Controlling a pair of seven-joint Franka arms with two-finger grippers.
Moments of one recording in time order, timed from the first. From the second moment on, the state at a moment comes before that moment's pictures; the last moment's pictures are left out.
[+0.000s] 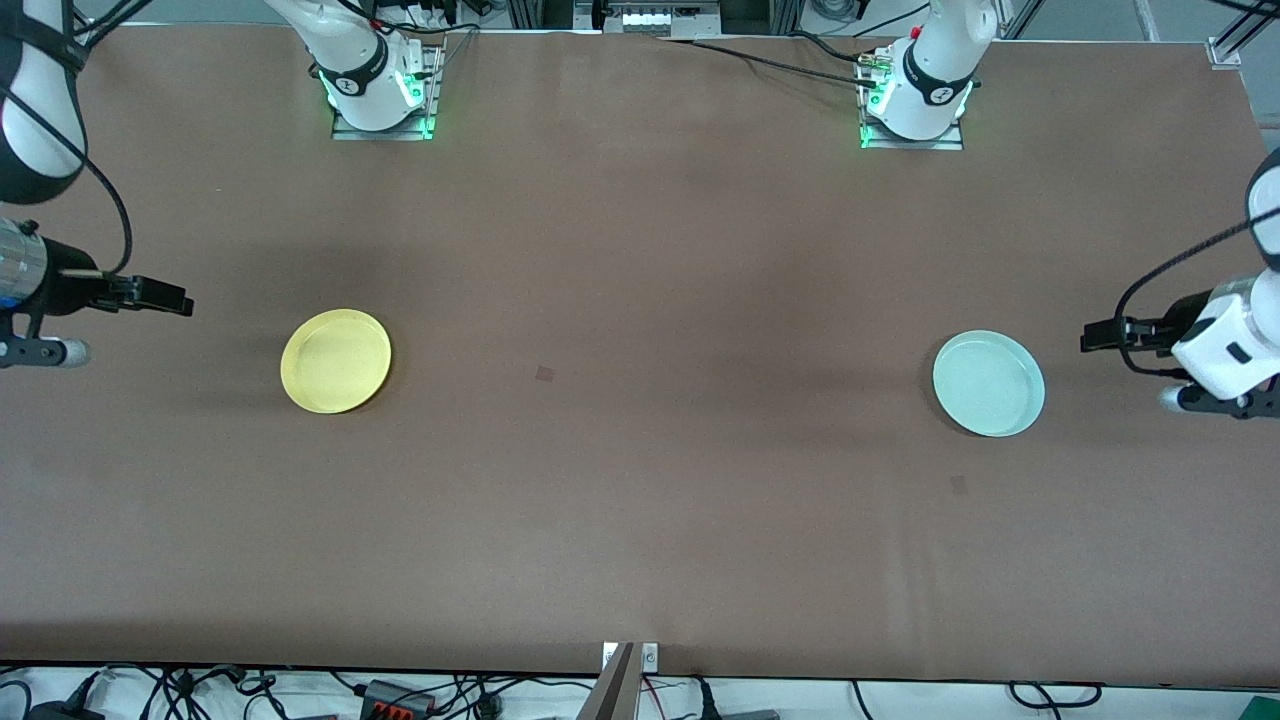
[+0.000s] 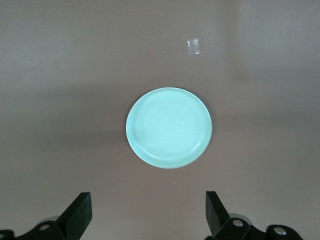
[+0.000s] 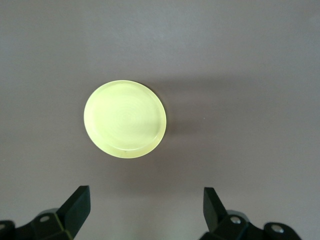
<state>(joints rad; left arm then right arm) 0.12 0.35 0.01 -1.56 0.02 1.71 0.22 -0.09 0.24 -0.03 -1.64 0.00 1.68 -0.07</state>
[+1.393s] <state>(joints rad) 0.25 0.72 0.00 -1.66 -0.11 2.14 0.89 -0.14 0.66 -0.03 -1.64 0.01 1.82 -0.08</state>
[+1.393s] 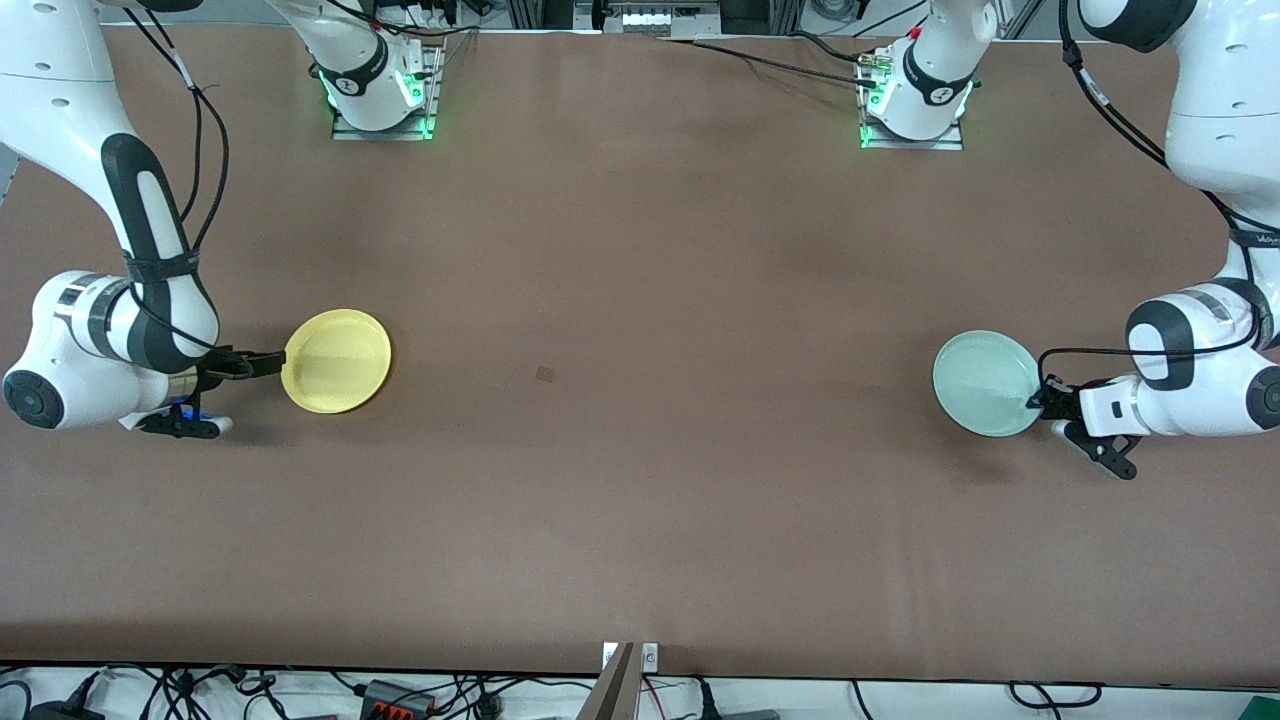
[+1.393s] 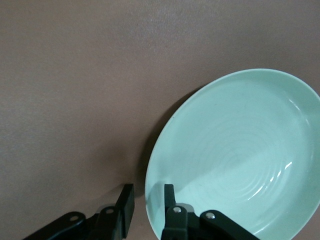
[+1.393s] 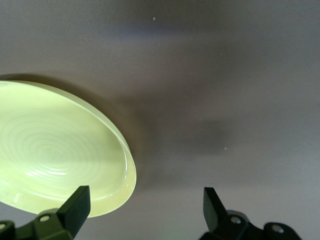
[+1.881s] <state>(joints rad) 0.25 0.70 0.00 -1.66 -0.11 2.15 0.91 -0.14 0.71 -0.03 -1.64 0.06 1.85 -0.08</state>
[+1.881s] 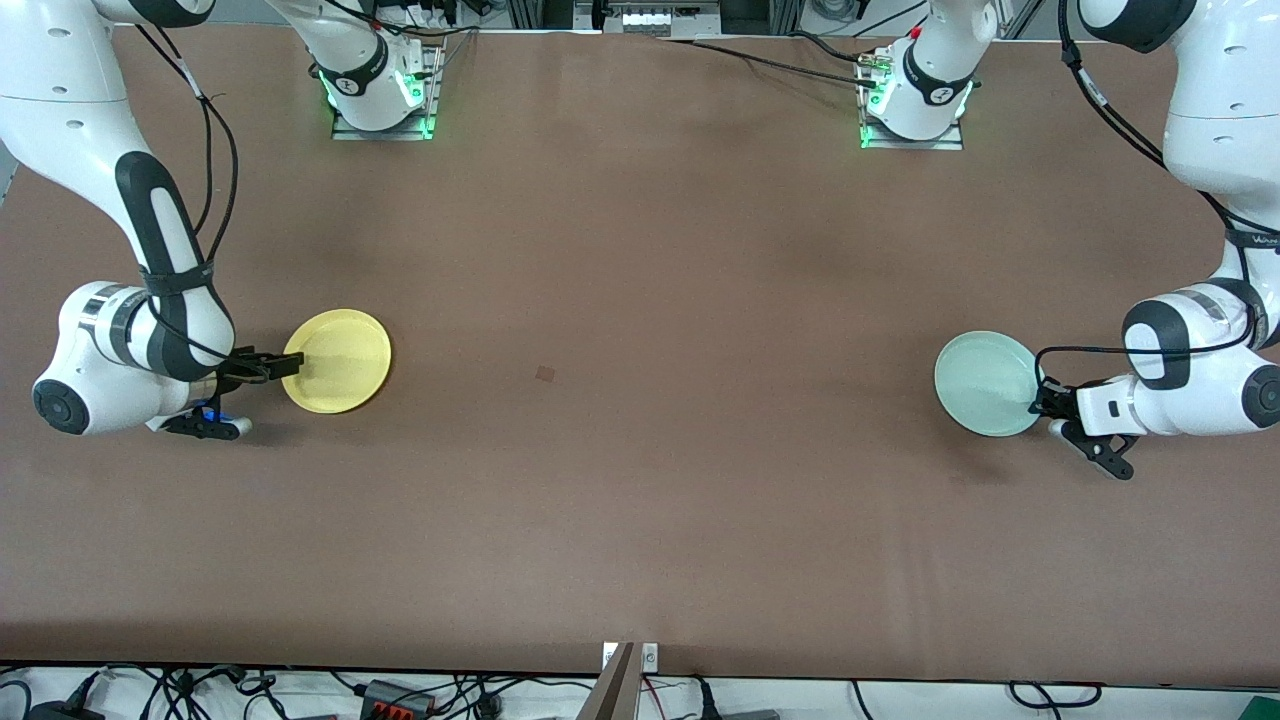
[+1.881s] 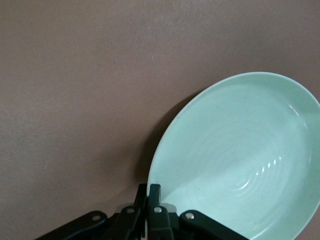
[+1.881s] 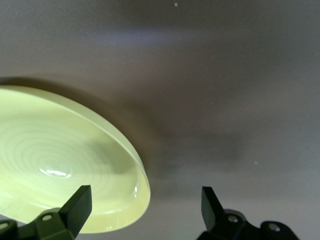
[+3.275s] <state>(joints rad) -0.31 0.46 -0.03 -1.48 0.42 1.79 0.05 -0.14 0.72 -0.03 -1.62 0.08 1.81 -0.14</state>
